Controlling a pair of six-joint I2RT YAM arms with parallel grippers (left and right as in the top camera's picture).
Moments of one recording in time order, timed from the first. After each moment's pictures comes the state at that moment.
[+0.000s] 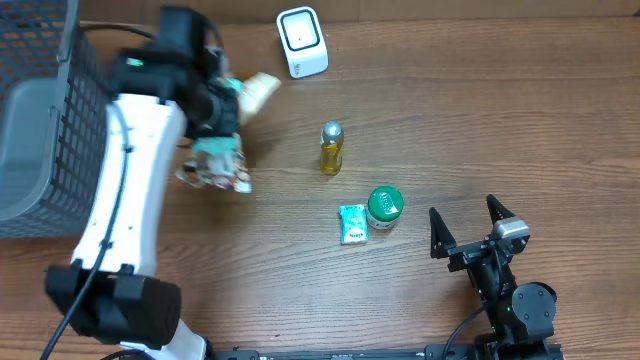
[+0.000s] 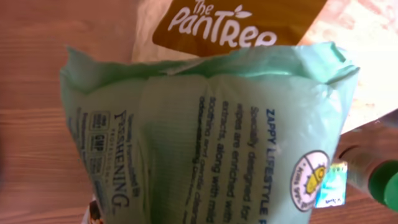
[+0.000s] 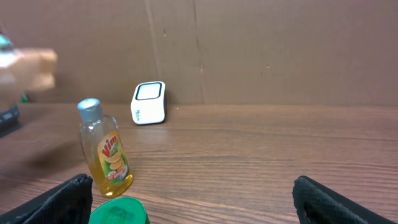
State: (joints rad) left arm -0.17 1.77 1.78 -1.29 0.03 -0.20; right arm 0.13 0.01 0.02 -0.03 -0.12 0.10
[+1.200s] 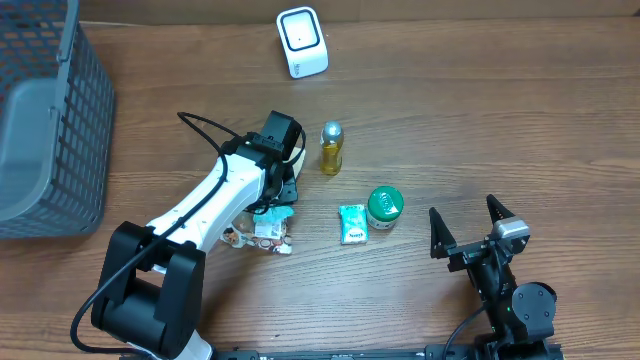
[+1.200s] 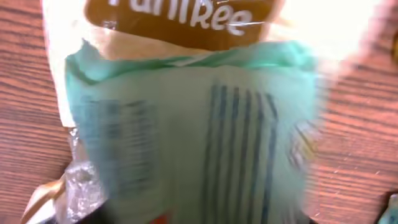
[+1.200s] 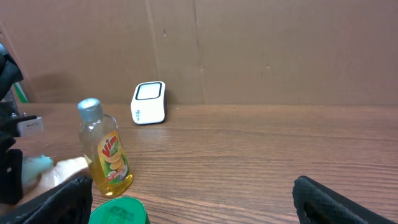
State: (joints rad) left arm -0.41 1.77 1.17 -0.83 -0.10 -0.56; right arm 0.13 0.01 0.02 -0.03 -0.12 0.10
